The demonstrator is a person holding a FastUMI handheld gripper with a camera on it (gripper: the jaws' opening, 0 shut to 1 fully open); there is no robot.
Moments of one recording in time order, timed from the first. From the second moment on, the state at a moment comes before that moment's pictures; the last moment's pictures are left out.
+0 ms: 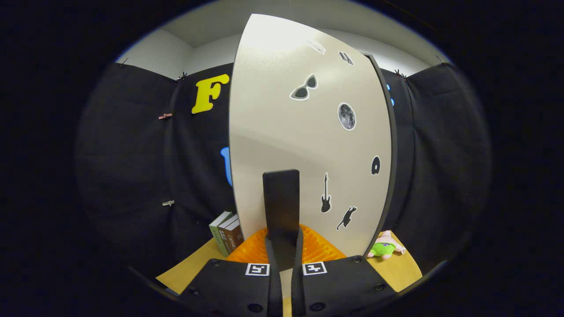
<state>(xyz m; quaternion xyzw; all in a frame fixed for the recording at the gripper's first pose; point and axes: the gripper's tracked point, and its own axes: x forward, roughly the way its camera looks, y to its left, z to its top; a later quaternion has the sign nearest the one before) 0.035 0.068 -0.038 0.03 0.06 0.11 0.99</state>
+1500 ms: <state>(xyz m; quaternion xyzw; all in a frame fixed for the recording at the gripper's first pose) 0.006 -0.078 -0.030 0.02 0.02 -0.06 1.00</state>
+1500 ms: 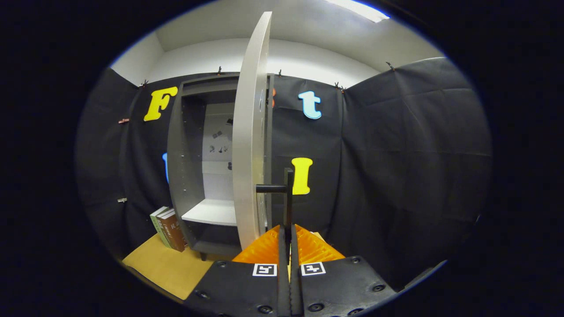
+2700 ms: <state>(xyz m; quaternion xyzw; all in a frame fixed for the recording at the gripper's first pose) -0.026 0.035 -0.189 0.01 0.25 0.06 0.97</state>
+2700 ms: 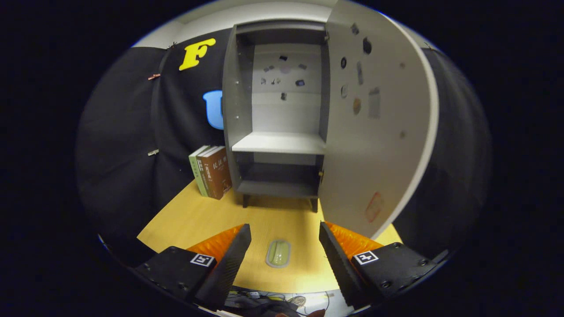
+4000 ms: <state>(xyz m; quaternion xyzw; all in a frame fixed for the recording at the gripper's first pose) 0.064 0.043 -0.487 0.00 0.44 -0.02 0.90</state>
